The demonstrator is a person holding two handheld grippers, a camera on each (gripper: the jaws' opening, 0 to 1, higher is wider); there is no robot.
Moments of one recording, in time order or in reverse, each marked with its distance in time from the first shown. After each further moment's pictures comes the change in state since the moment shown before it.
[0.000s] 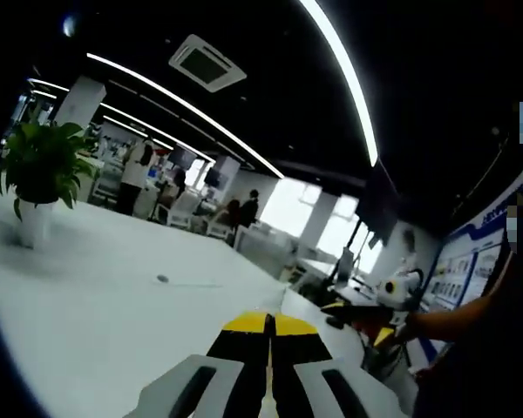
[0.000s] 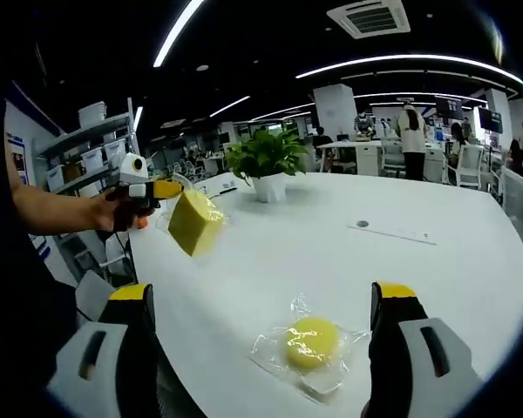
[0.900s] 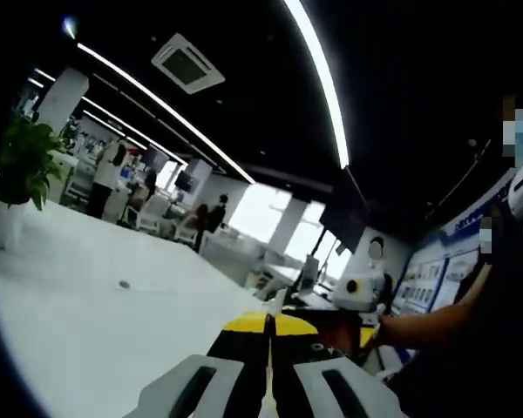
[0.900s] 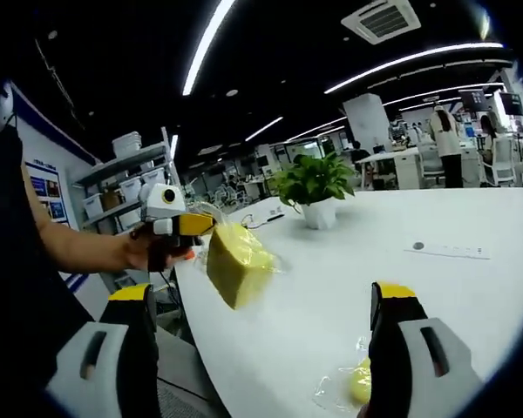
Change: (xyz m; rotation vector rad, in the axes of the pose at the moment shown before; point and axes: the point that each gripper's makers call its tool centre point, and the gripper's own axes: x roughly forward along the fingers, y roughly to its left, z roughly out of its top) left arm 0.005 -0.063 0.011 -0.021 -0.018 -0.176; right arm 0.024 0.071 0.045 0.102 -0.121 0.283
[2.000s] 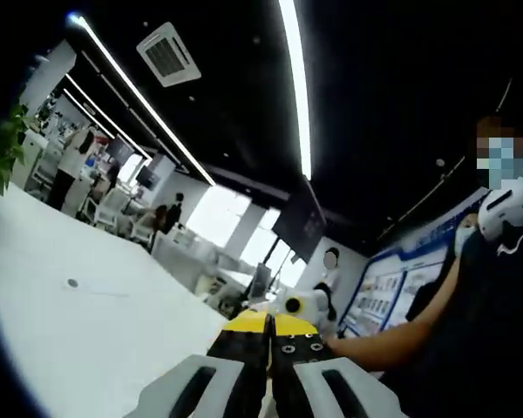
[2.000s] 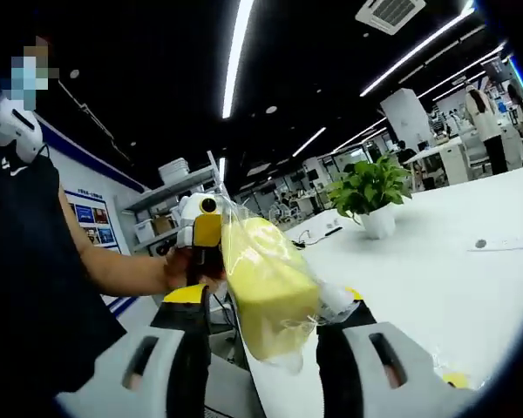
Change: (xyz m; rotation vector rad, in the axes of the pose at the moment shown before) left arm 0.015 -0.055 0.016 -0.076 -0.041 -0.208; right arm 0.026 0.047 0.017 0.065 -0.092 0.232
